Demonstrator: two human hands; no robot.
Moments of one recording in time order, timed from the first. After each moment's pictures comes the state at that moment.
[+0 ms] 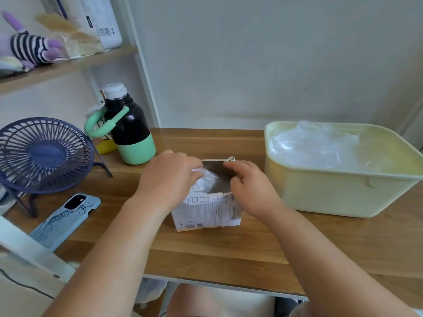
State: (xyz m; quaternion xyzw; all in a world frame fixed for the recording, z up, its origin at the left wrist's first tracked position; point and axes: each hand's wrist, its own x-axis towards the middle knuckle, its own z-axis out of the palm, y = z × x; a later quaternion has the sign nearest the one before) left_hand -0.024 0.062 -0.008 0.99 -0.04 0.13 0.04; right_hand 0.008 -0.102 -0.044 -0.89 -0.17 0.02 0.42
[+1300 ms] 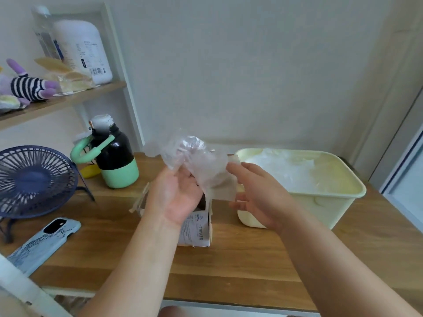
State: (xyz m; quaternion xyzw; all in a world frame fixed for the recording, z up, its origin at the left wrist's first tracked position) left_hand -0.012 0.003 0.004 0.28 -0.07 -0.01 0.96; right_hand -0.011 -0.154 0.018 -0.66 -0.06 0.14 0.73
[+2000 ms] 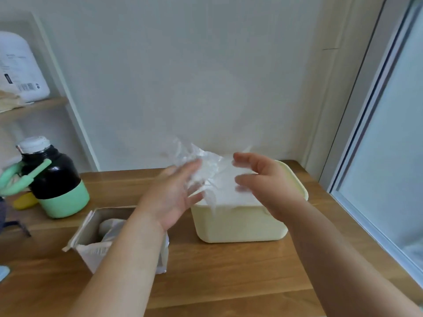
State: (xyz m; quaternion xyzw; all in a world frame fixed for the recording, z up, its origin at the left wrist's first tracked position) left_hand 0.013 -0.069 0.035 0.55 0.02 -0.07 0.83; right_hand 0.005 -0.250 0.042 -0.79 -0.08 -0.05 0.61
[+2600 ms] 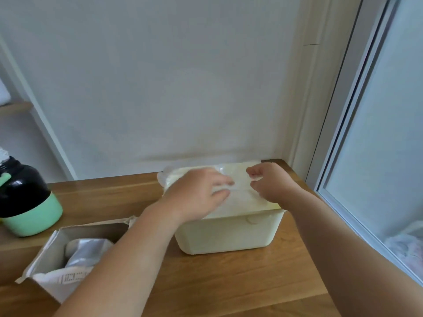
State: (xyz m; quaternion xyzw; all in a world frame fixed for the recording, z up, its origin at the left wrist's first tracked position) left_hand 0.054 -0.123 0.033 0.93 -0.28 0.07 0.24; right_hand 0.069 -0.313 0.018 -0.92 0.04 -0.02 0.39
